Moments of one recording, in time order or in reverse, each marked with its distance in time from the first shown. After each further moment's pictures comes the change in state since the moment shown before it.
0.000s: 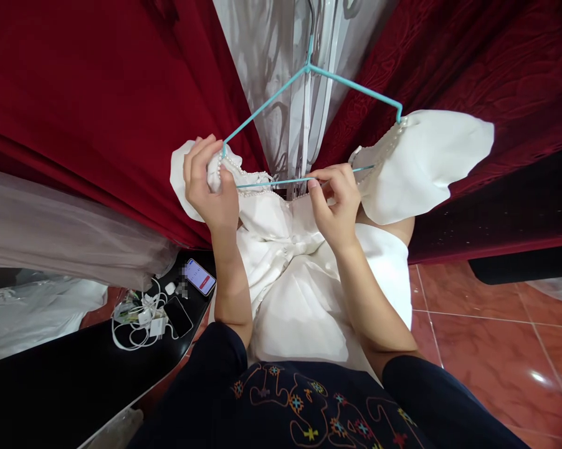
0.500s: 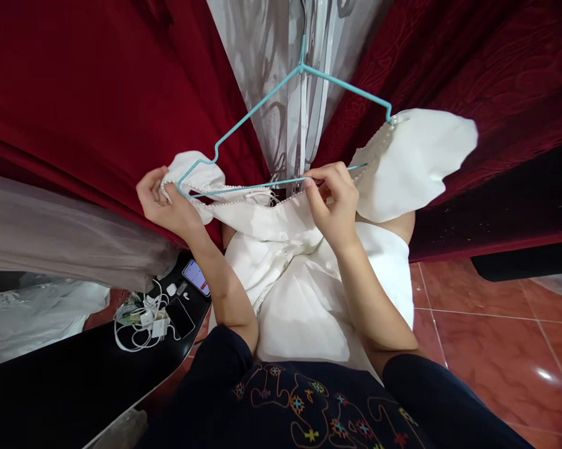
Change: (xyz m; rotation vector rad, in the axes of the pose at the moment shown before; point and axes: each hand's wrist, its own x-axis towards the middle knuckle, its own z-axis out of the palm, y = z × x) left_hand 0.013 -0.045 -0.054 -0.009 0.390 -0.155; right_hand 0.001 -0.007 -0.002 -0.009 -0.045 0.029
